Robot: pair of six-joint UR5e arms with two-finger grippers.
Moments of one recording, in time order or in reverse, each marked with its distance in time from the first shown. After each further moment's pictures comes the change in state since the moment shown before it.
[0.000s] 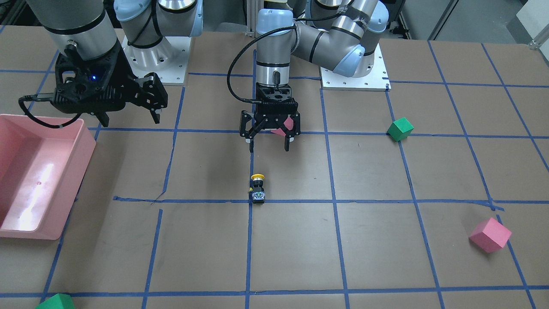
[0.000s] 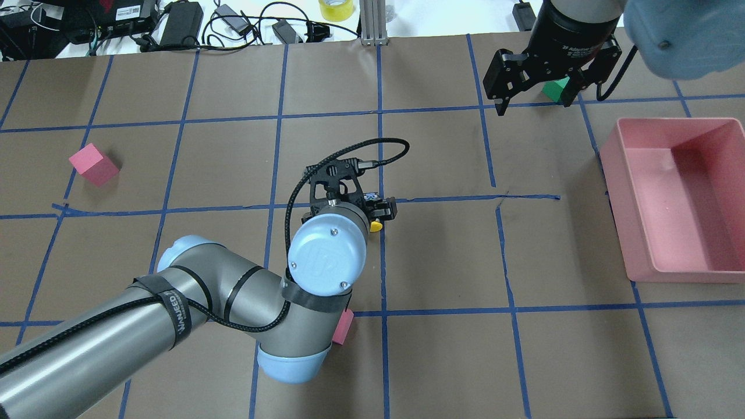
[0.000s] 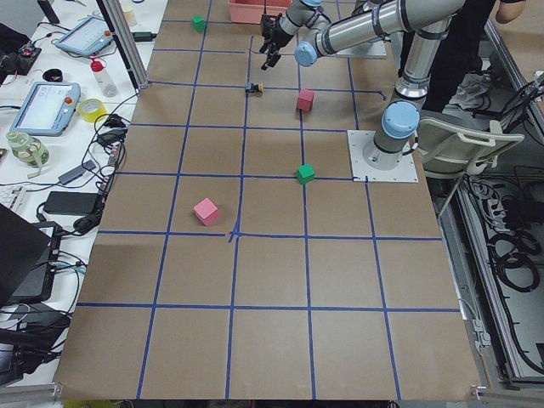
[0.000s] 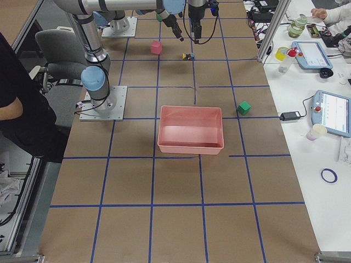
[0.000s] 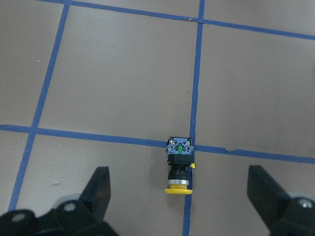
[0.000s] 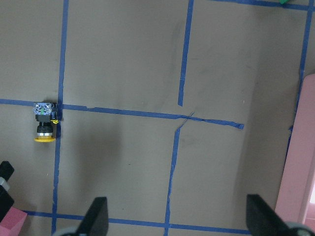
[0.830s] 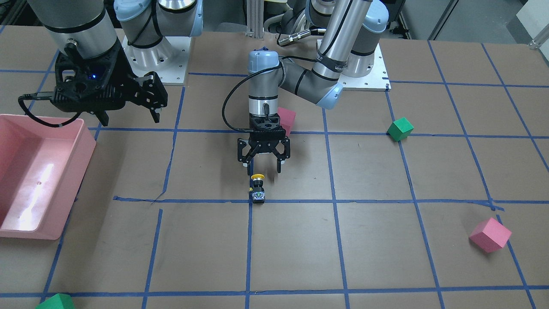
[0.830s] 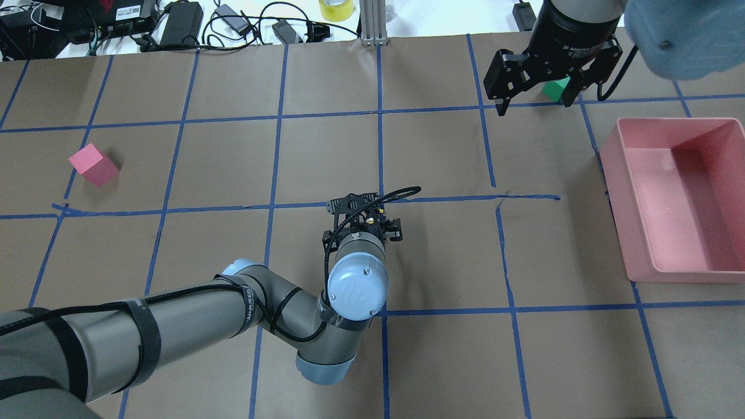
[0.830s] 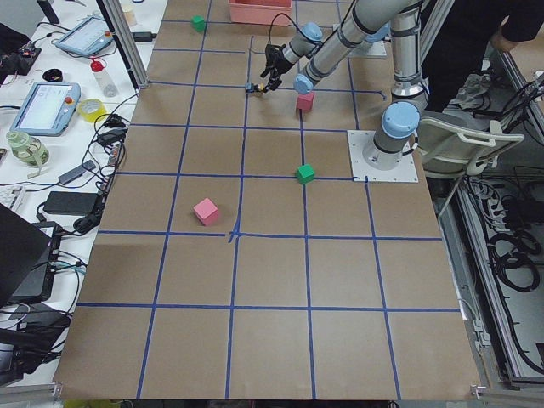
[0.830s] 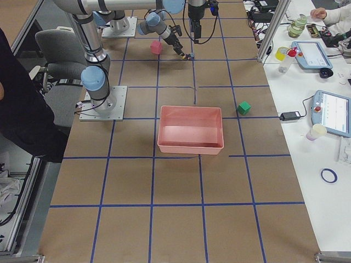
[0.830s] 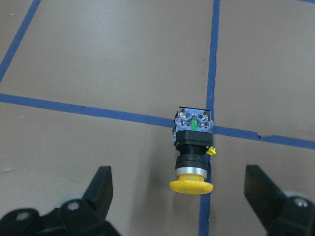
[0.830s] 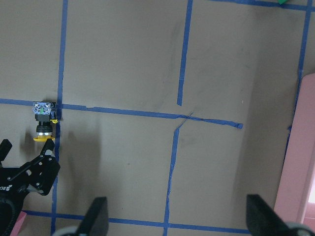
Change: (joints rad) left arm -0.038 -0.285 -0.015 0.322 0.066 0.001; right arm 0.001 -0.002 0.000 0.001 -0.002 0.000
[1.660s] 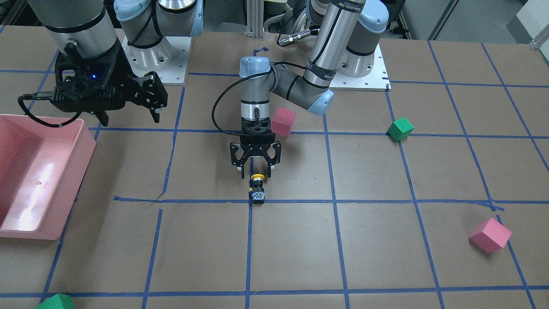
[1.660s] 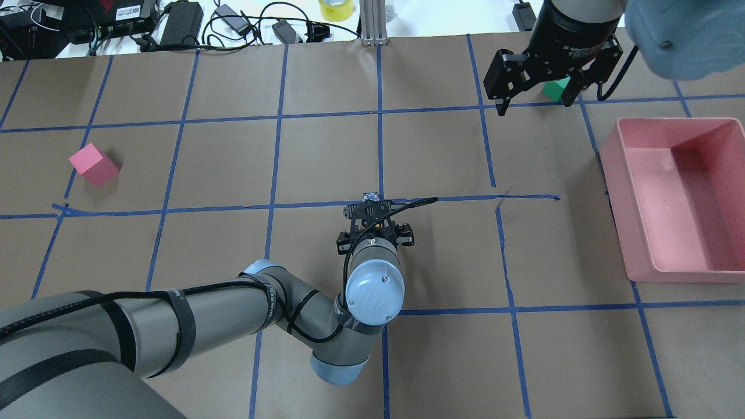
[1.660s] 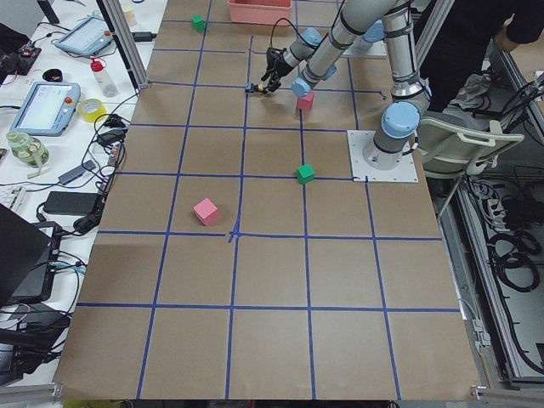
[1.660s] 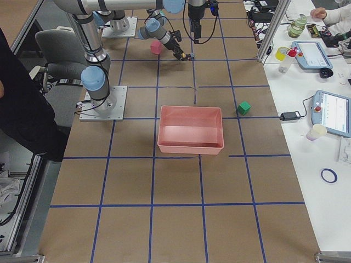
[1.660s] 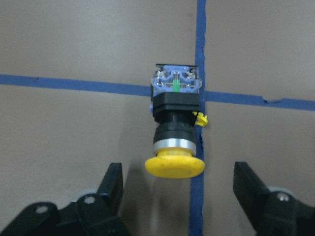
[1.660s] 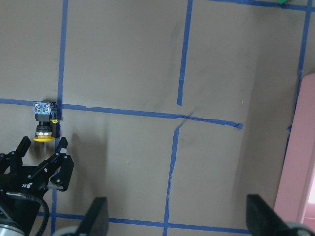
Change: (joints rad) left arm -0.034 -0.058 0.039 0.023 0.024 0.023; right arm 0.000 -0.001 0.000 0.000 0.000 -0.002
